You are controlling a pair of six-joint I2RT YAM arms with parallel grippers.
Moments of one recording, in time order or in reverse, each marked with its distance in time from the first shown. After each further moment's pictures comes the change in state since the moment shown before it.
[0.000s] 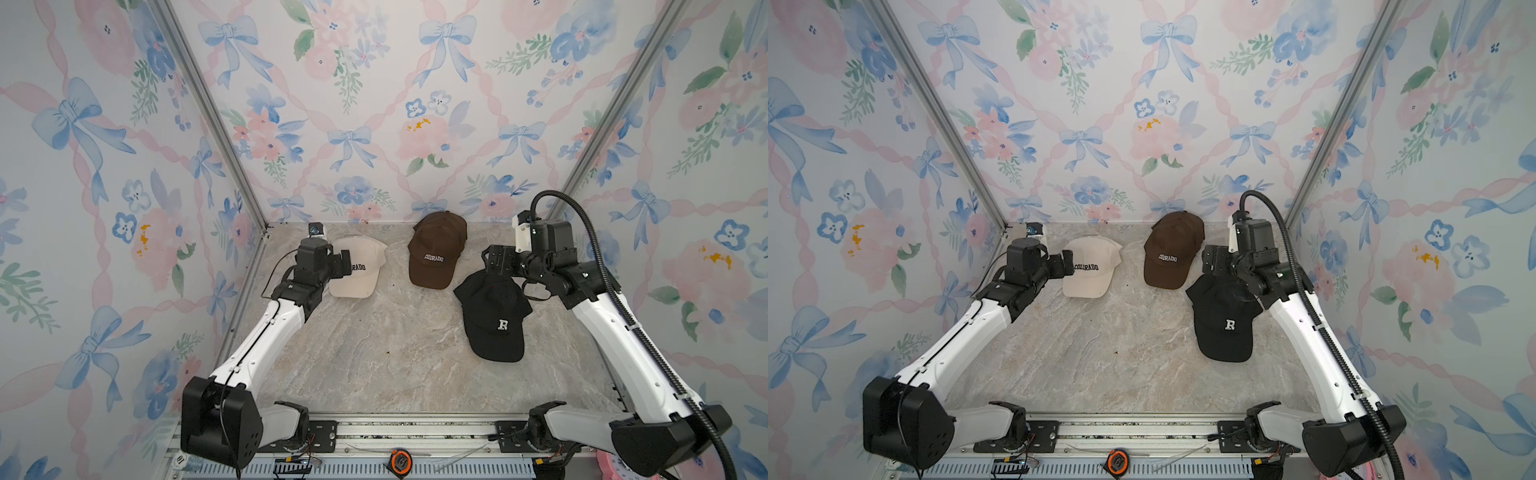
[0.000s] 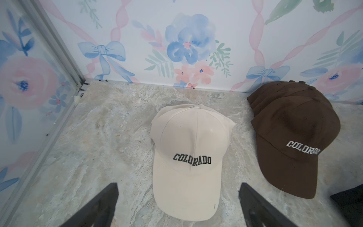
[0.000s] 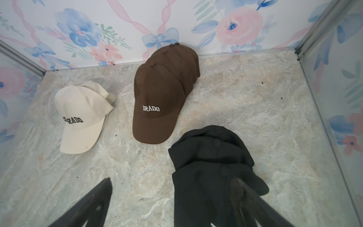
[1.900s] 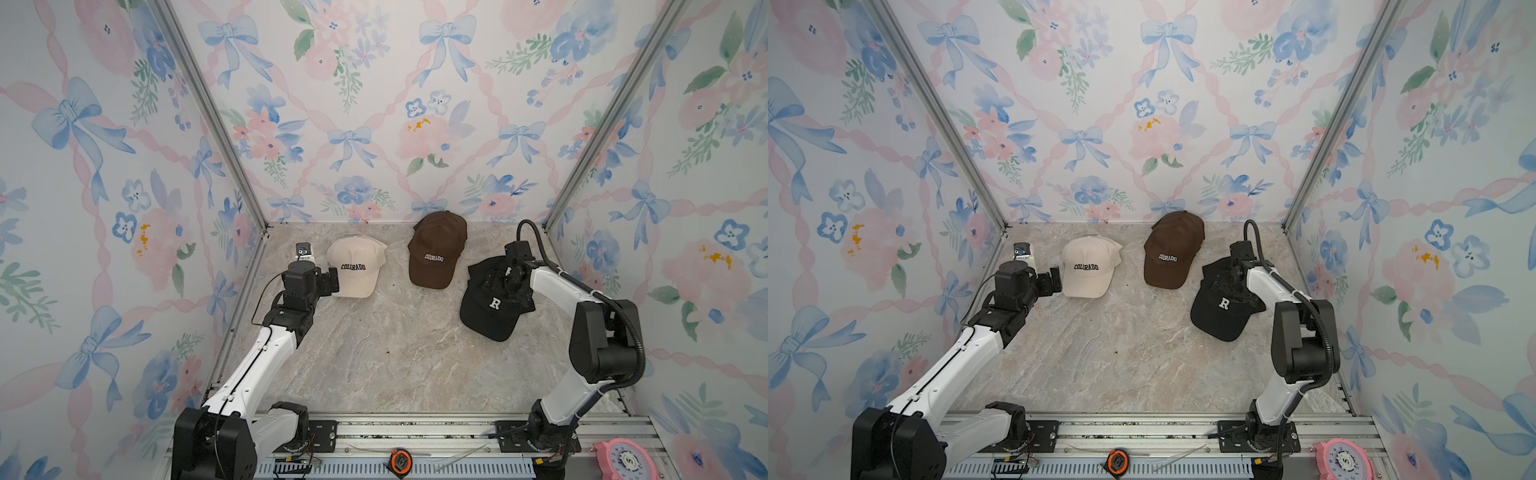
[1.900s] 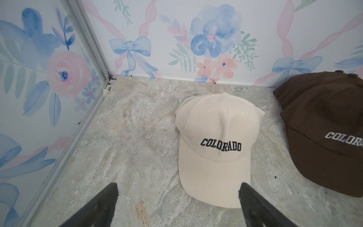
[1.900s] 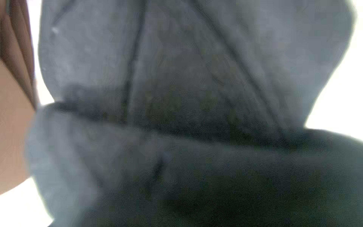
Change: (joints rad) left arm 0.053 -0.082 -0.160 0.123 -0.029 0.060; right arm -0.230 0.545 -0.132 0.172 0.003 0.196
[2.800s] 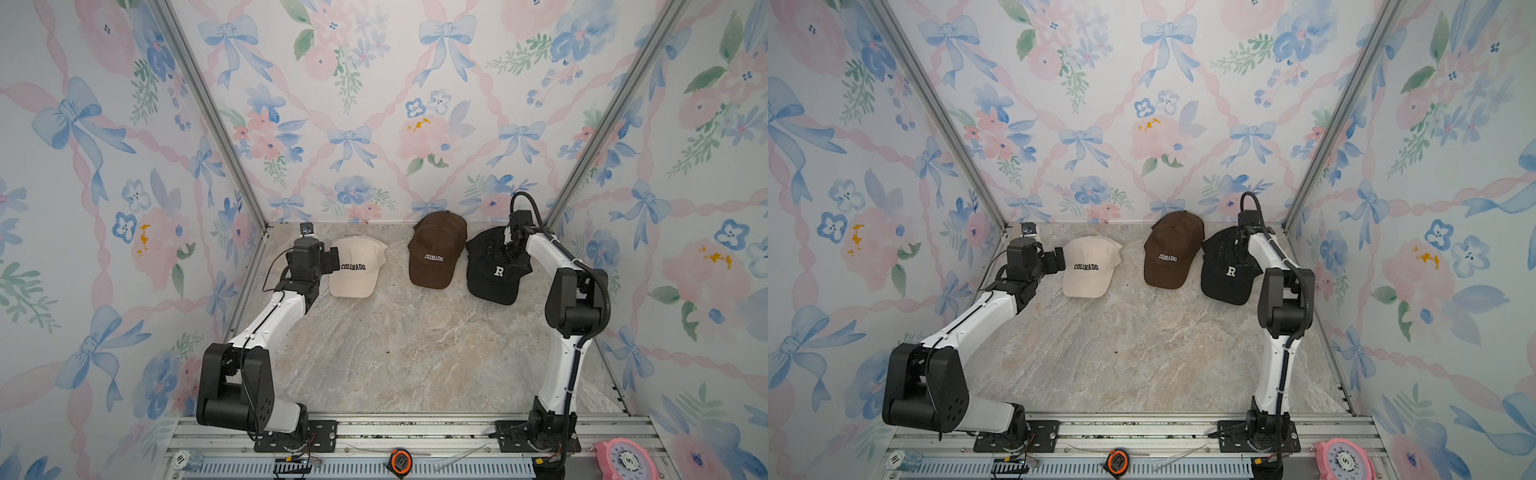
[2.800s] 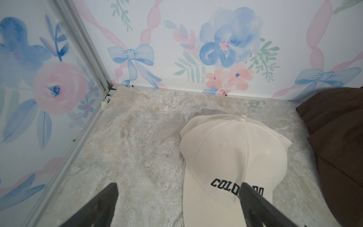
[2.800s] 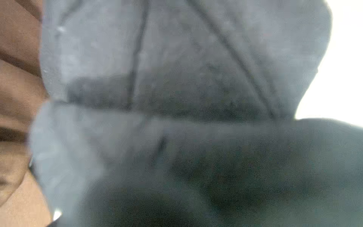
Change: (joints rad) left arm 0.048 0.302 0.182 0.113 0.000 0.023; right arm -0.078 0.418 0.597 -0.137 -0.065 -0.271
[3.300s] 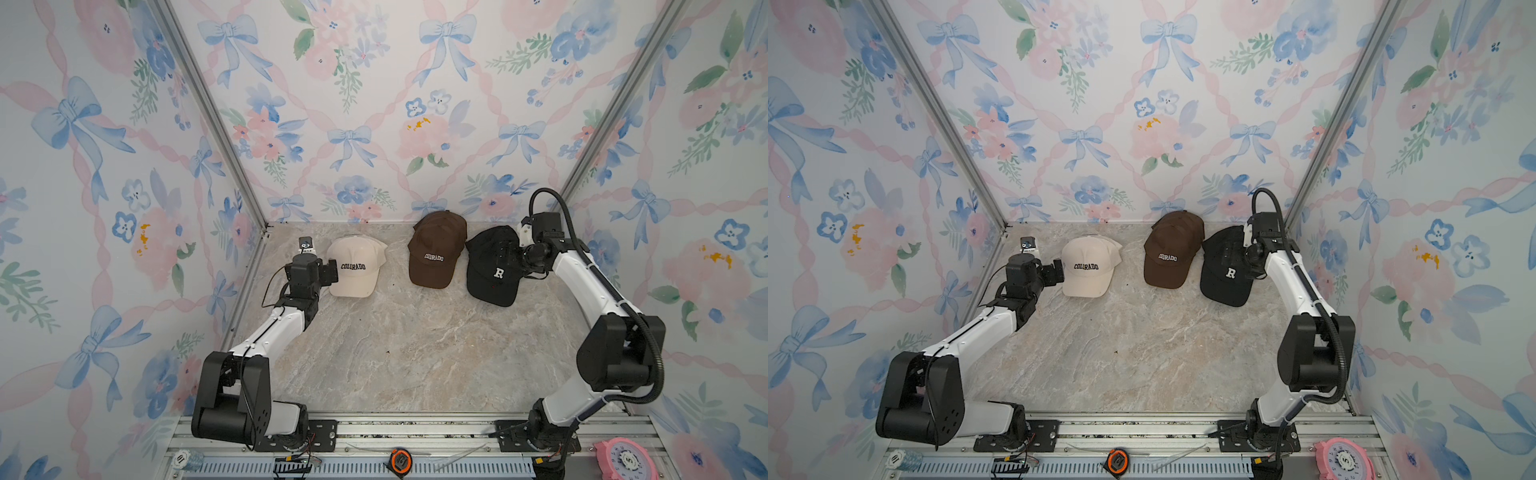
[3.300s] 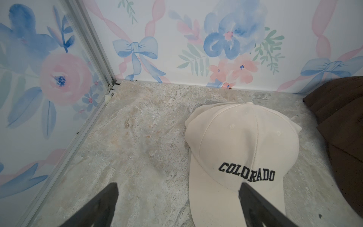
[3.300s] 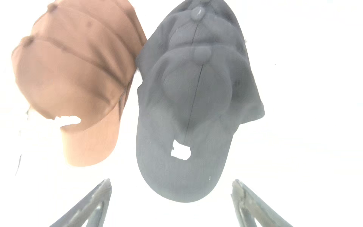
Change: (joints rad) left arm 0.003 -0.075 -0.223 0.184 -0.014 0.022; right arm 0.031 -0.561 -0.440 0.074 -0.095 -0.029
